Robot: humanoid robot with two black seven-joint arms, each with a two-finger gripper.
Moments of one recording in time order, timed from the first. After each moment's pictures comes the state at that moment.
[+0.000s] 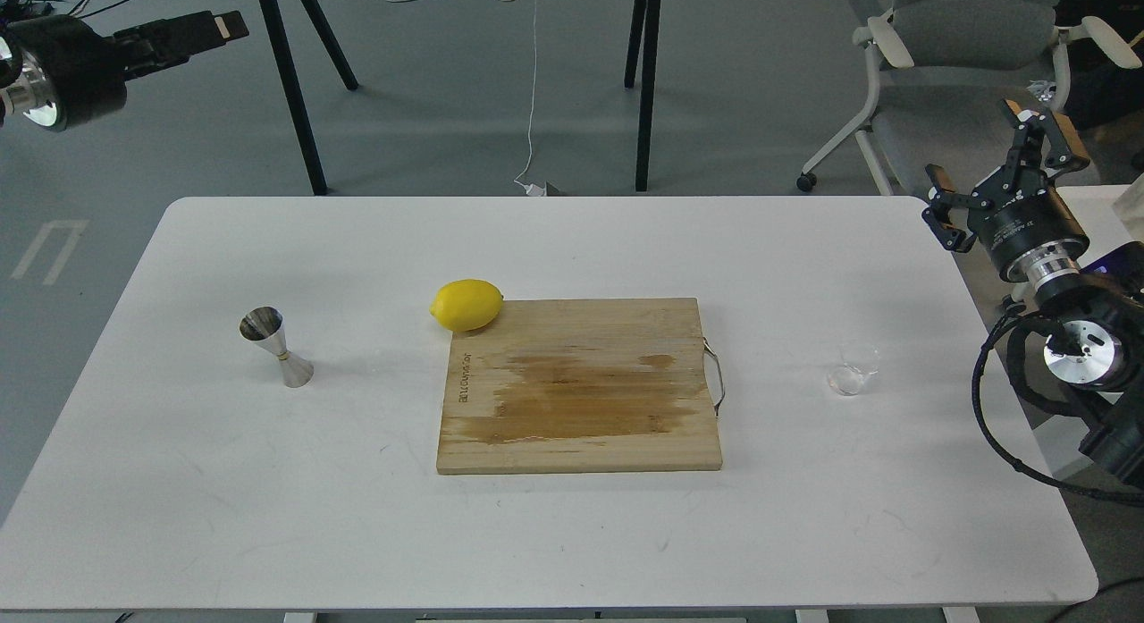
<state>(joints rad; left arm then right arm) -1.07 0.78 -0.48 -0.72 1.42 -0.25 -0.49 0.77 -0.45 0.52 0.44 0.06 0.49 0.49</state>
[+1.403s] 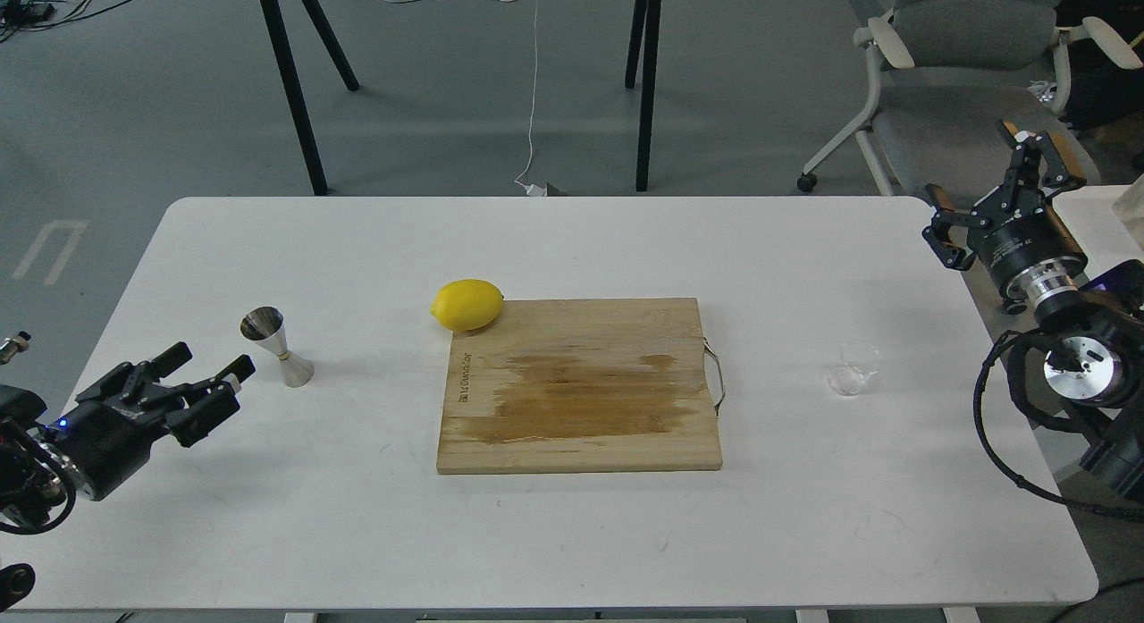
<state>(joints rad) -0.23 0.87 -0.51 -1.08 1.57 0.49 -0.49 0.74 -0.45 0.52 0.44 0.06 0.49 0.49</state>
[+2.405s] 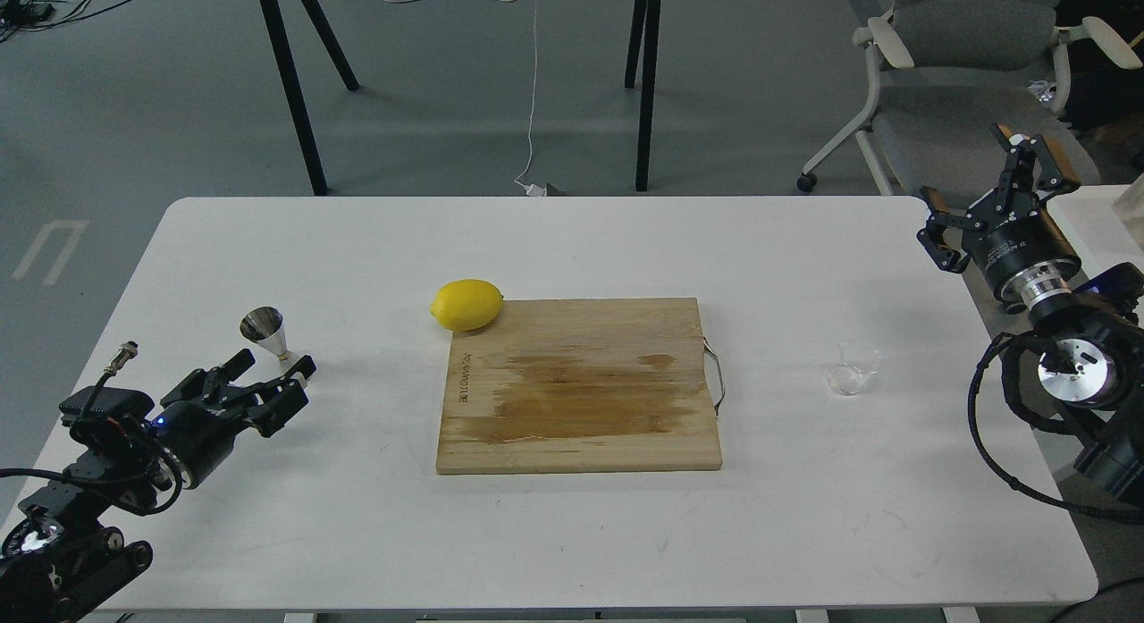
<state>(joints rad) -0.33 0.55 -0.50 -0.75 1.61 0.49 -0.49 0.73 -0.44 0.52 0.44 0.06 0.49 0.49</state>
